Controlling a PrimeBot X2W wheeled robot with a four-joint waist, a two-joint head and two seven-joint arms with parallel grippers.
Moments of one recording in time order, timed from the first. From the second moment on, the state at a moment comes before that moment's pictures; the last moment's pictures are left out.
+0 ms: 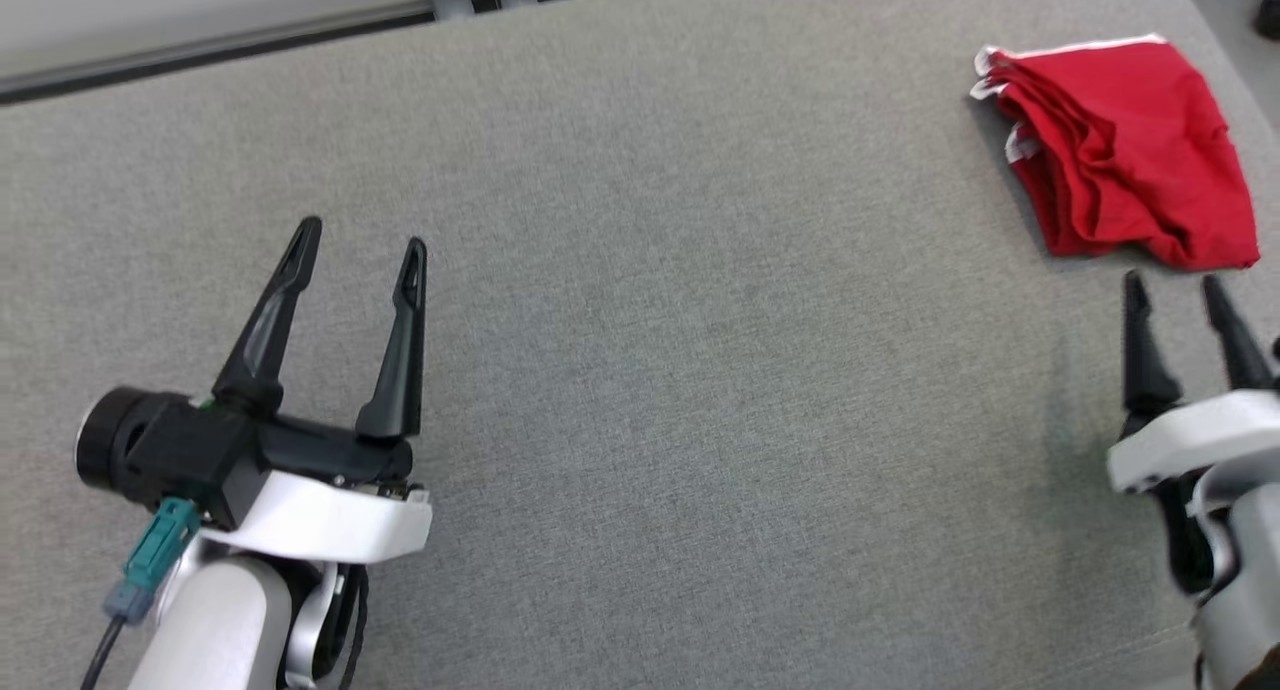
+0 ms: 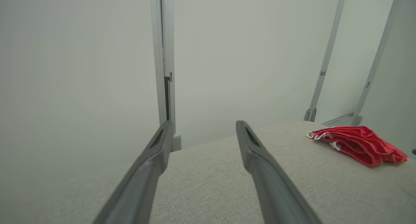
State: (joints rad) left arm -0.23 0.23 -0.24 -0.14 -0.26 0.05 -0.15; right arm -0.49 -0.31 0.10 0.71 0.40 0.13 -0.26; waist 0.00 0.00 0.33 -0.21
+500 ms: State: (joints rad) left arm -0.09 0.20 -0.20 -0.07 -0.30 0.11 -0.19; right arm -0.21 -0.15 0.03 0.22 0.23 0.13 -0.13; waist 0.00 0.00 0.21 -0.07
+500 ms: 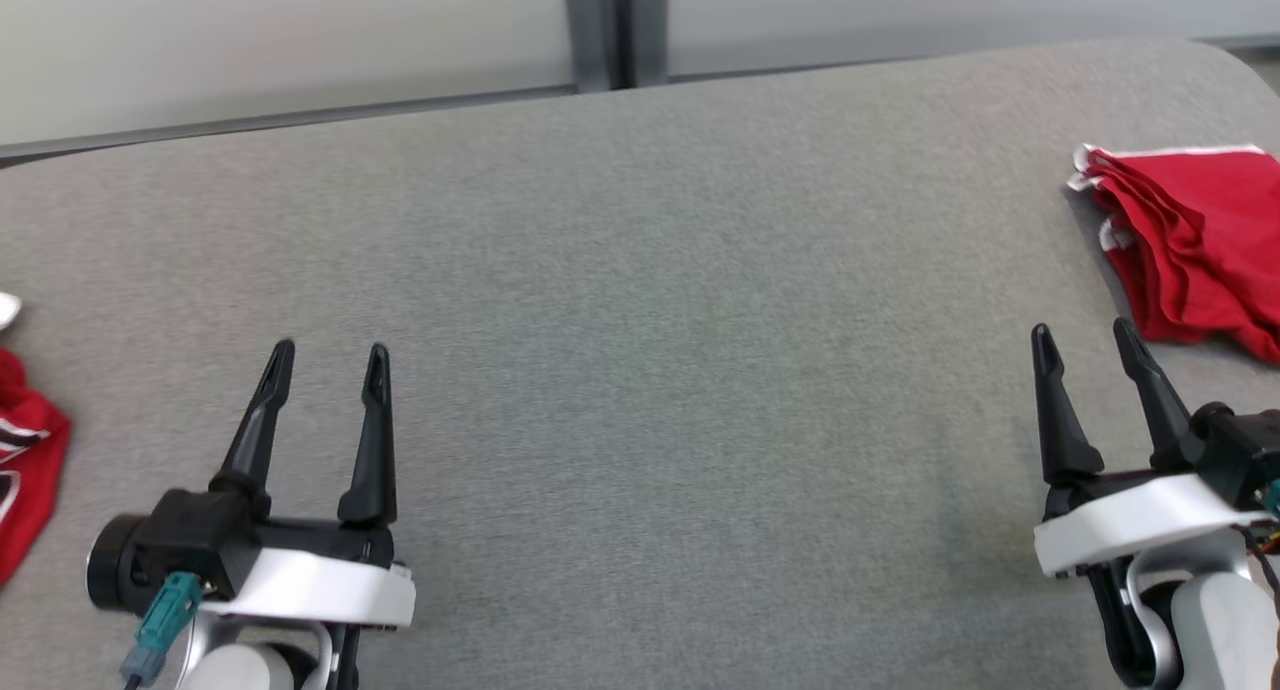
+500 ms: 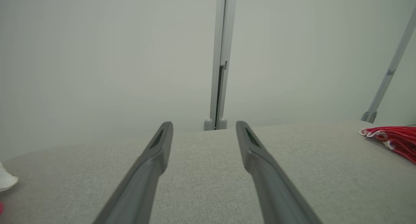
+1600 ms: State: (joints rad) left arm 0.10 0.23 -0.21 0.03 -0.34 0.14 -0.18; right arm 0.11 -0.09 0.03 -0.03 0.19 0.13 0.06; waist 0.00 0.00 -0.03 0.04
